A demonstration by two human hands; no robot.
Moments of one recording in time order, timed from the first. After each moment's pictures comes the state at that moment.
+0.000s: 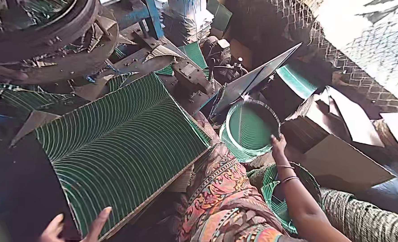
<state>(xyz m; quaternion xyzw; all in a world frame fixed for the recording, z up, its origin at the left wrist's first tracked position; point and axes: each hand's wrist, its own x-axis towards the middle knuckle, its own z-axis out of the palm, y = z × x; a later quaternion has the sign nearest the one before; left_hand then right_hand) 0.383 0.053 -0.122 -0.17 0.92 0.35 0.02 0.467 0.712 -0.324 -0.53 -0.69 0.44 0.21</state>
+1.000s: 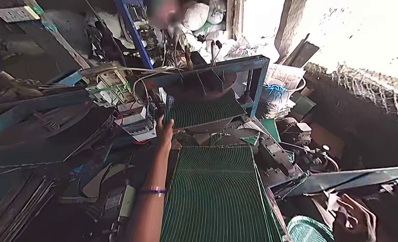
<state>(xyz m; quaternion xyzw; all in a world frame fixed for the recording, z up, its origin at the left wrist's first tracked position) 0.062 0.030 -0.017 -0.17 0.70 0.65 -0.24 0.286 0.593 -0.218 -0.13 -0.84 0.35 0.41</state>
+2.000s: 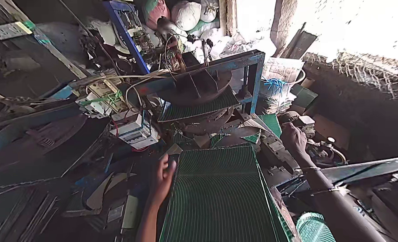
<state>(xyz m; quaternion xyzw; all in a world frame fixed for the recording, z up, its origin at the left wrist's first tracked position) 0.187 0.011 -0.091 -0.09 0.89 0.42 -0.16 0.041 0.507 -0.086 -0.15 -0.95 0.23 0.16</state>
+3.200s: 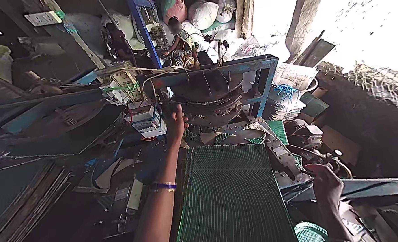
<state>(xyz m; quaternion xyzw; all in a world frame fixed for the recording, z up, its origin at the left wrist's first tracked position) 0.063 0.055 0.012 -0.17 0.78 0.56 -0.20 0.178 0.534 -0.125 -0.07 -0.83 0.44 0.34</state>
